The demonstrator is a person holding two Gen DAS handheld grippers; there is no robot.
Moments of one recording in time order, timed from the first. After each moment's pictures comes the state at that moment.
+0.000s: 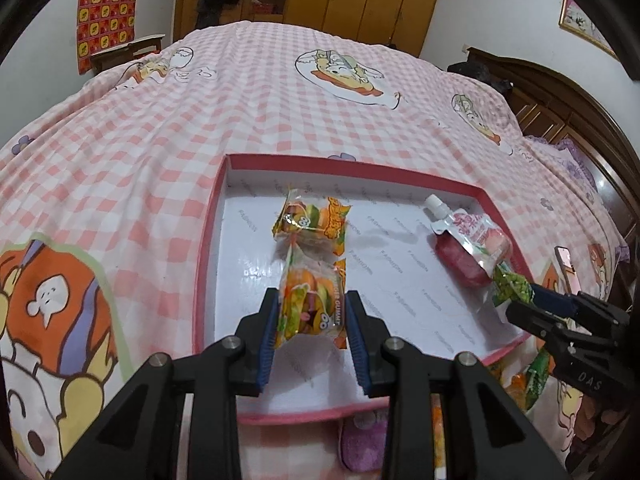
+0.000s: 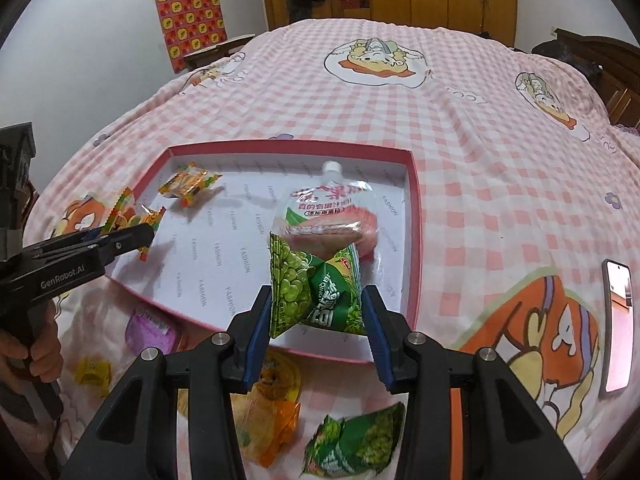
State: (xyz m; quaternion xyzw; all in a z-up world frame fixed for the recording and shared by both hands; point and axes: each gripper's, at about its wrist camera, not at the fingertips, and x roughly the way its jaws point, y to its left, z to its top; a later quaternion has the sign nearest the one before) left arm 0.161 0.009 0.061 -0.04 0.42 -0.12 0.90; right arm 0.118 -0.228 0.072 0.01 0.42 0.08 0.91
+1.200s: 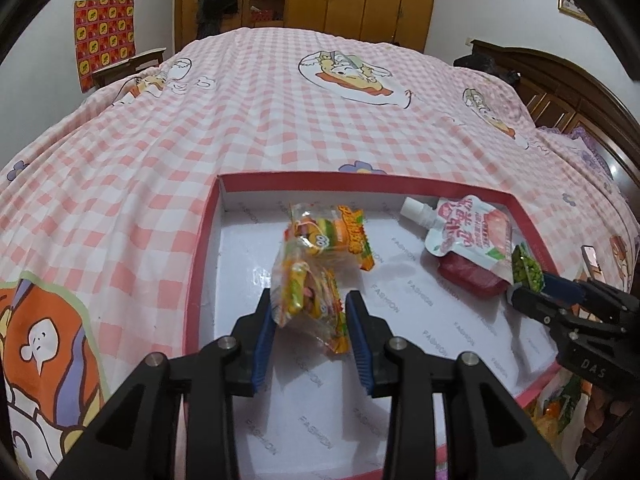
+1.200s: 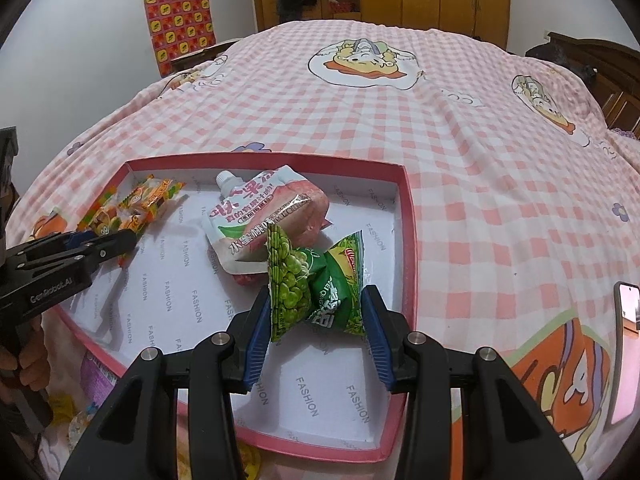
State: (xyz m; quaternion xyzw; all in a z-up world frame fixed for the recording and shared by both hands) left arm 0.190 -0.003 0.051 -0.01 0.41 -0.10 0.91; right arm 0.161 -0.231 0.052 0.00 0.41 0.06 0.91
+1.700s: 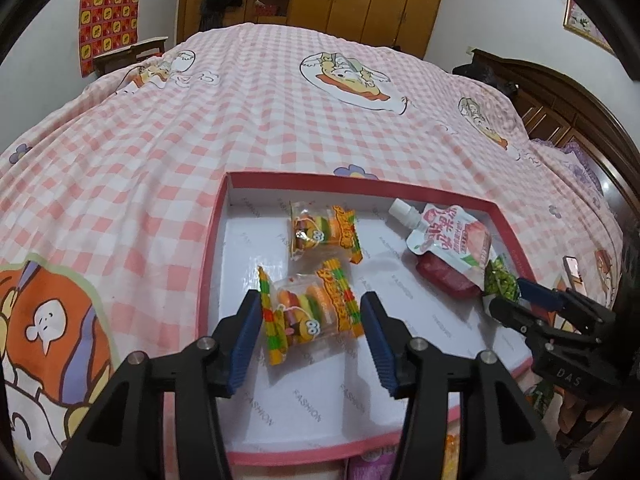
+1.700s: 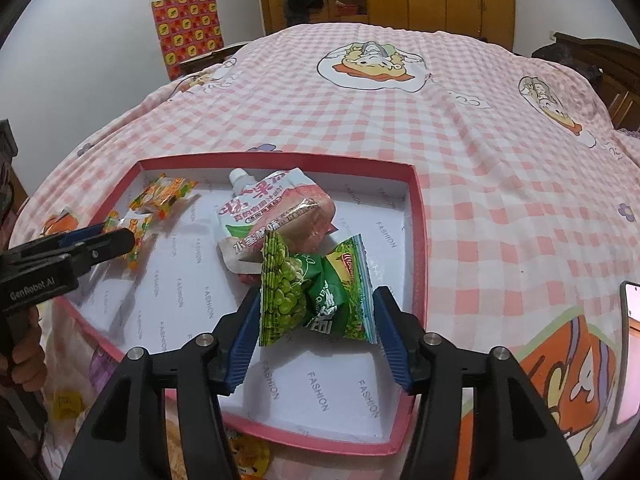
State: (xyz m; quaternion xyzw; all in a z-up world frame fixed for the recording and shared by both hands) left arm 0.176 0.007 0.067 -0.04 0.42 -0.11 0.90; right arm 0.156 -0.232 0.053 0.01 0.40 0.08 0.91
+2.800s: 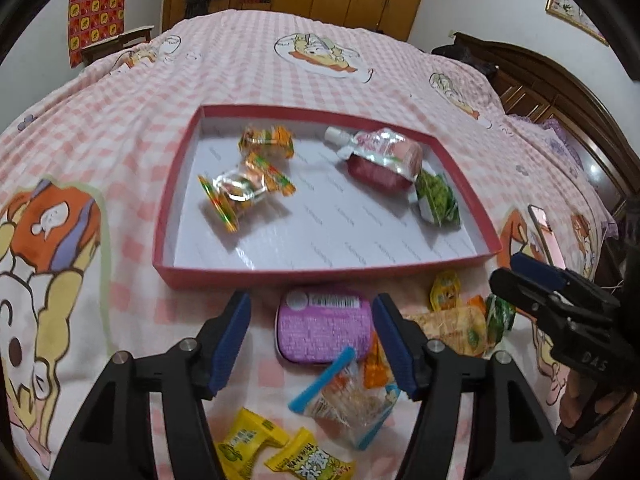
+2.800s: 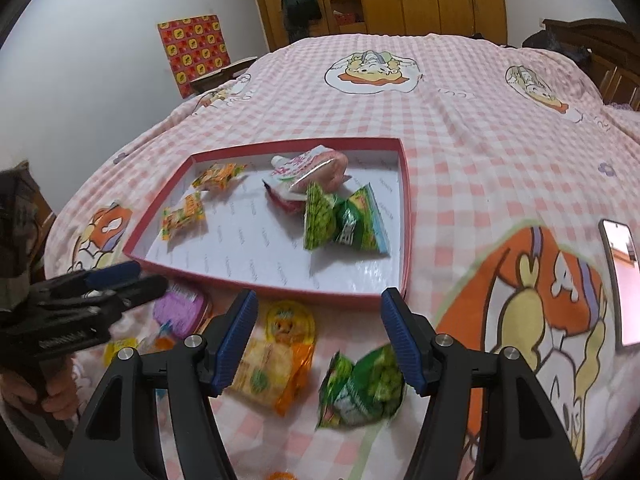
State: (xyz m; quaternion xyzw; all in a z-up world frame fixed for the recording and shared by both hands) left arm 0.085 -0.018 0.058 -0.03 0.44 -0.13 0.89; right arm 0.065 -0.239 0.070 0.06 0.38 0.10 0.92
